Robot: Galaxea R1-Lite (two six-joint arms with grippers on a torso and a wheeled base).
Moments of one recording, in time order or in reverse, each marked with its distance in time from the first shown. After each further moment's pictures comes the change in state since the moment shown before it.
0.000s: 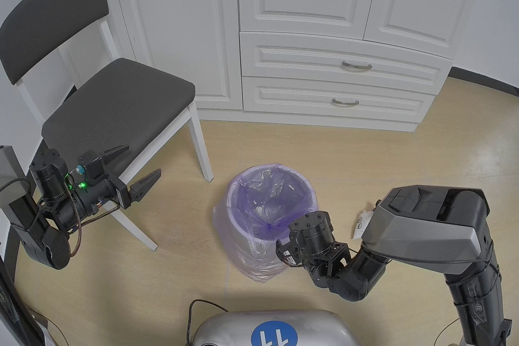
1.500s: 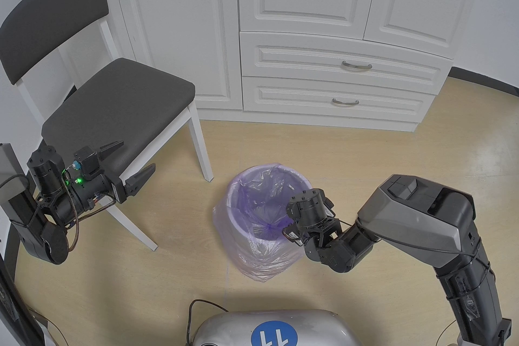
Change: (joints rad) left arm 0.034 0.011 -0.032 0.003 -0.015 -0.009; right arm -0.087 0.100 -0.307 0.221 -0.075 -0.287
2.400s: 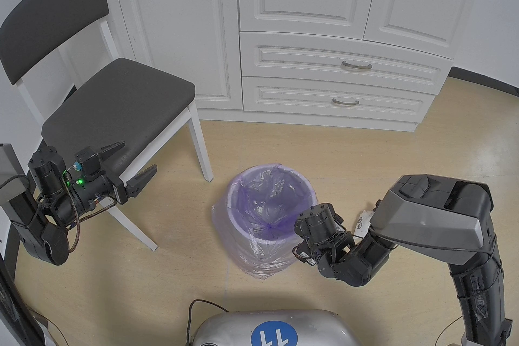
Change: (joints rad) left arm -0.007 0.001 0.005 -0.001 0.000 0.002; right arm 0.026 -0.109 0.243 0.001 0.013 -0.006
